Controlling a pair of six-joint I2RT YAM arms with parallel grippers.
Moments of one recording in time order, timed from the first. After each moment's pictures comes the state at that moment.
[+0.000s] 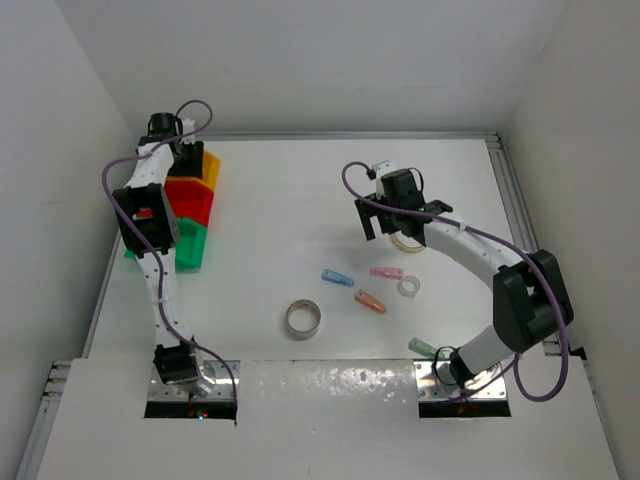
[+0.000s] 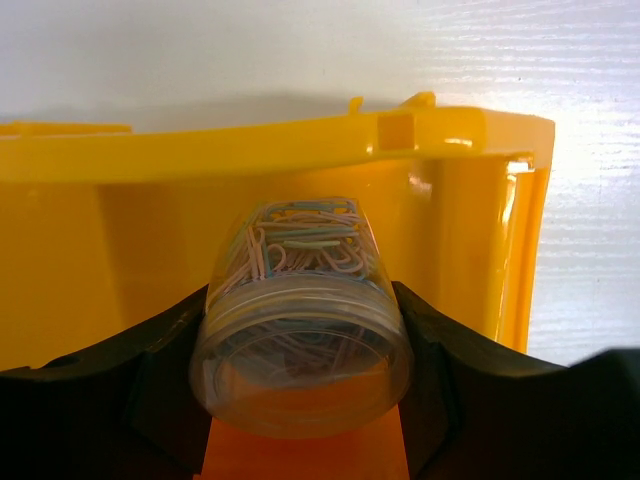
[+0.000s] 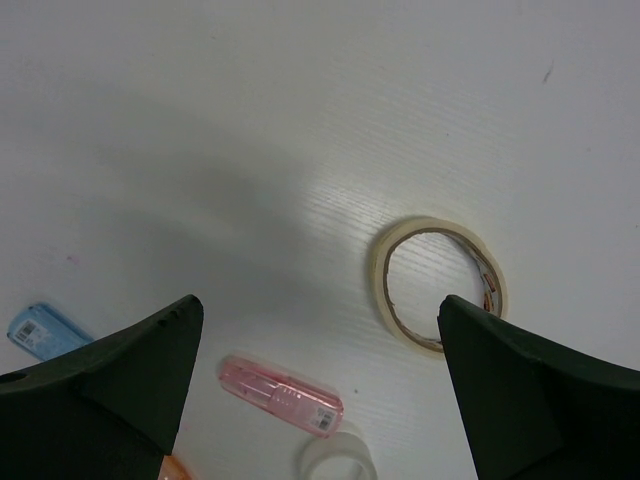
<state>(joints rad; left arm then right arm) 0.21 2.47 2.20 -0.71 0.10 0.21 0.44 1.55 1.01 -0.28 0.15 0.00</state>
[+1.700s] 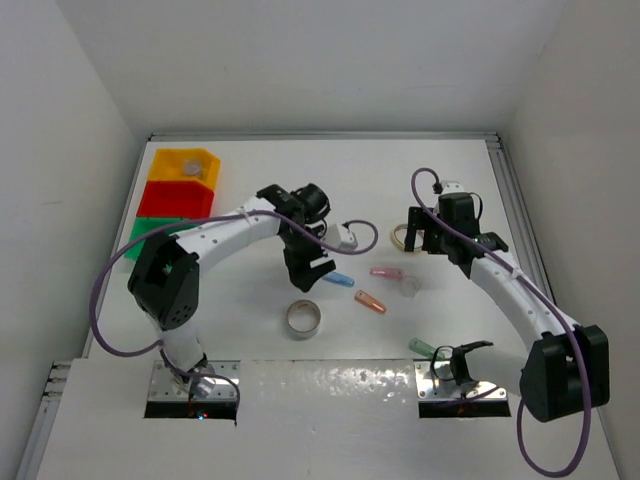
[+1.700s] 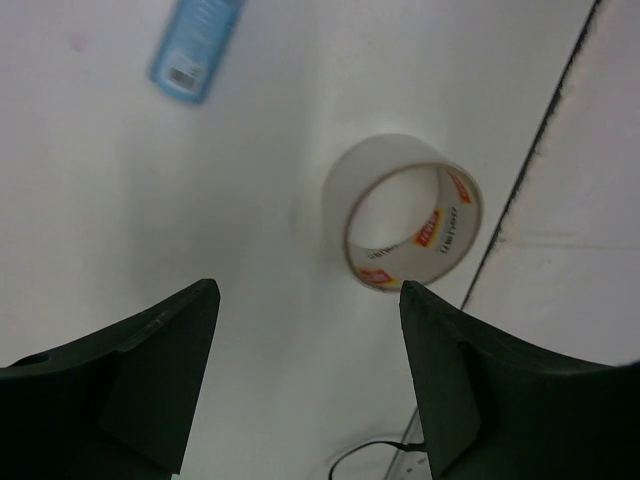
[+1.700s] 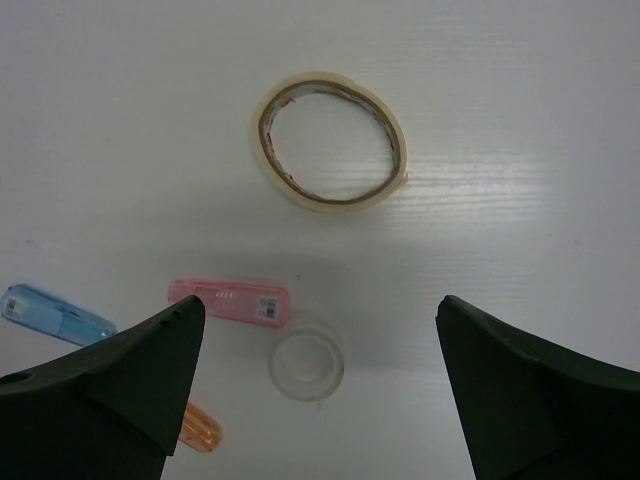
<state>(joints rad) -0.69 1.76 1.45 -1.08 0.37 0.58 0.21 1.17 0.75 -0.37 0.09 0.22</state>
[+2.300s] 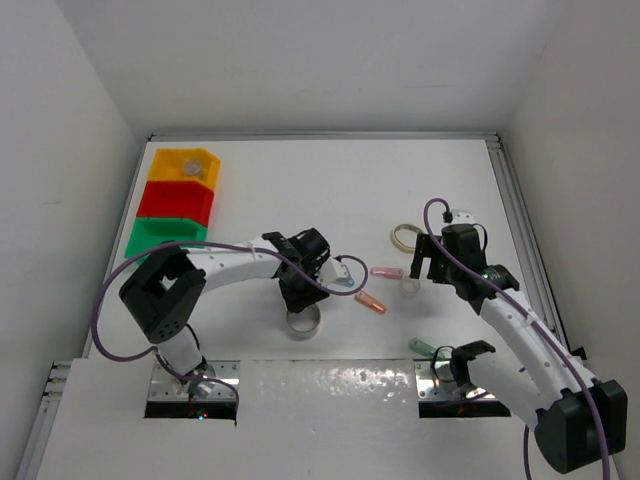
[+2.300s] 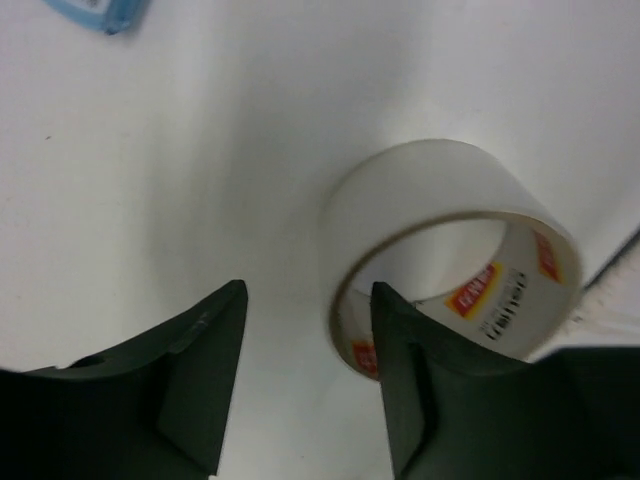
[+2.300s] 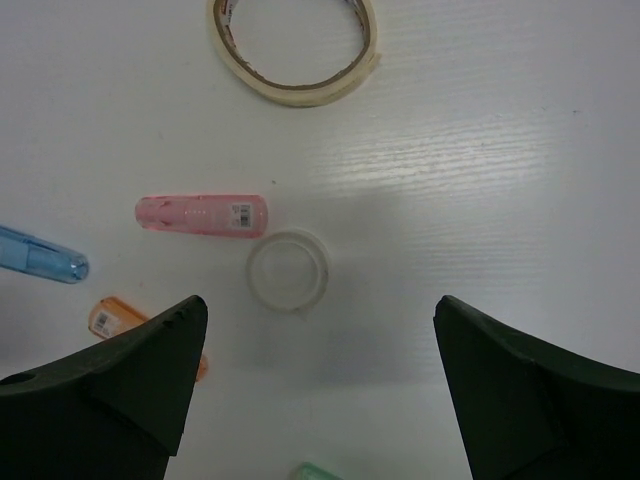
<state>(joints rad) -0.83 1.66 1.02 -0.72 0.16 0.39 0.28 0.90 0.57 -0.51 0.18 0.34</state>
